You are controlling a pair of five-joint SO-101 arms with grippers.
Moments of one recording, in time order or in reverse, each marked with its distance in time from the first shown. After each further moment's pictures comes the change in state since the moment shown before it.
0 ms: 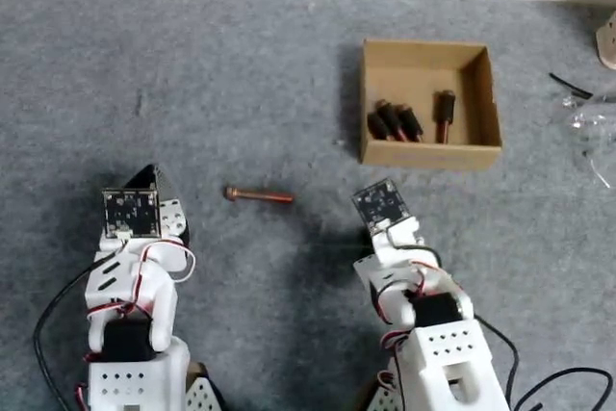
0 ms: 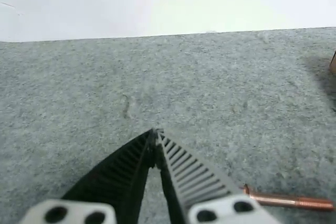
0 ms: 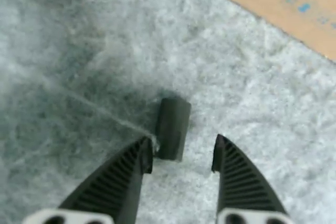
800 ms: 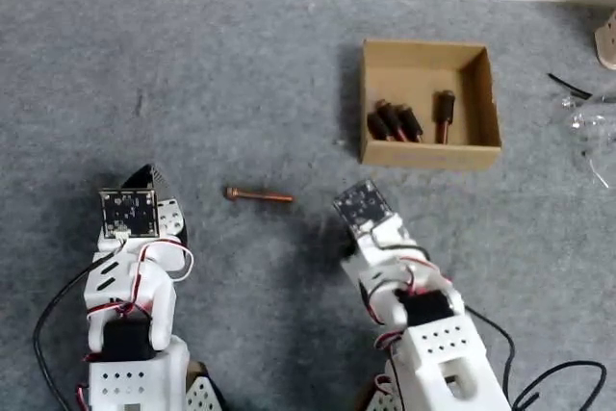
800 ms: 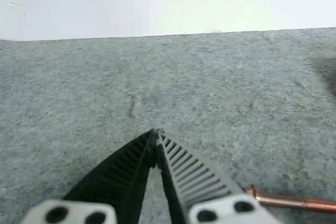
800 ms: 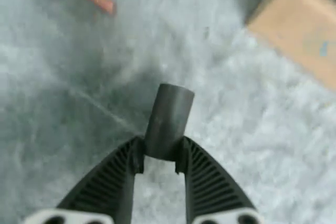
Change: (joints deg) left arm -1.1 0.0 0.0 0.0 0.0; right arm -4.1 1.4 -0.3 -2.8 2.7
